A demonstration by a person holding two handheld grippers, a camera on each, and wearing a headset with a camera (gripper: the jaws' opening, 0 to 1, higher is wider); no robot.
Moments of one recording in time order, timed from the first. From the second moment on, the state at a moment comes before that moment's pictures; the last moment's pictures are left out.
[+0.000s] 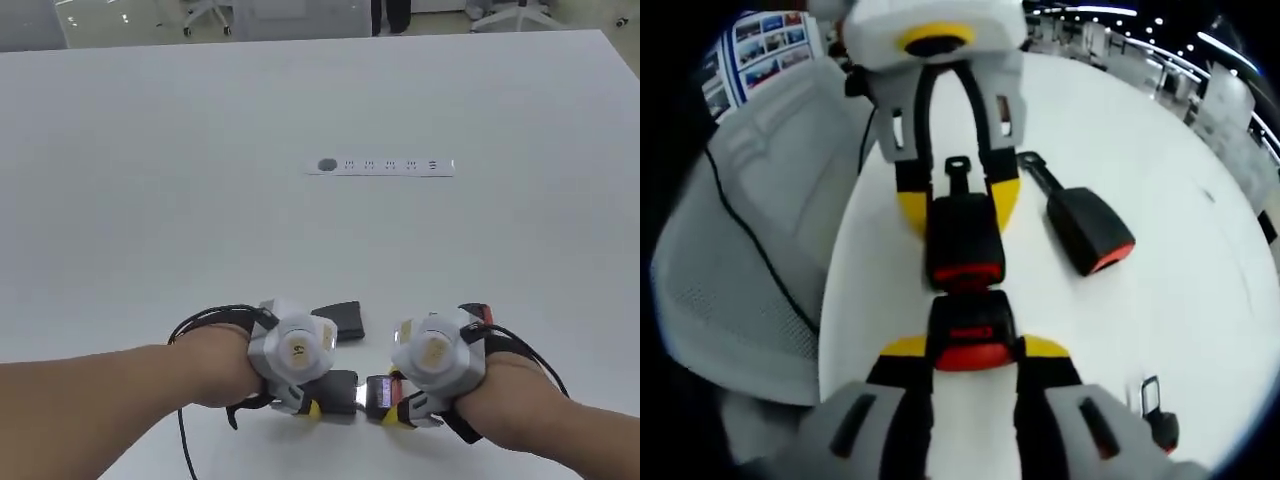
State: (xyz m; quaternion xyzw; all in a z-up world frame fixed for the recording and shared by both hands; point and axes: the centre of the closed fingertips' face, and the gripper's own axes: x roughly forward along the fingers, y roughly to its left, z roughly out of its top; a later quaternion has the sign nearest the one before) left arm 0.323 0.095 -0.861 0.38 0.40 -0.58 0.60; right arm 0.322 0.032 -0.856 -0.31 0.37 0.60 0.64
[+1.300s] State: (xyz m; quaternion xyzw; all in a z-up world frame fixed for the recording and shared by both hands) left arm 0.324 0.104 -0.834 0.35 0.36 -0.56 0.65; right arm 0.320 0.024 -0.830 -0.30 0.34 0.60 0.66
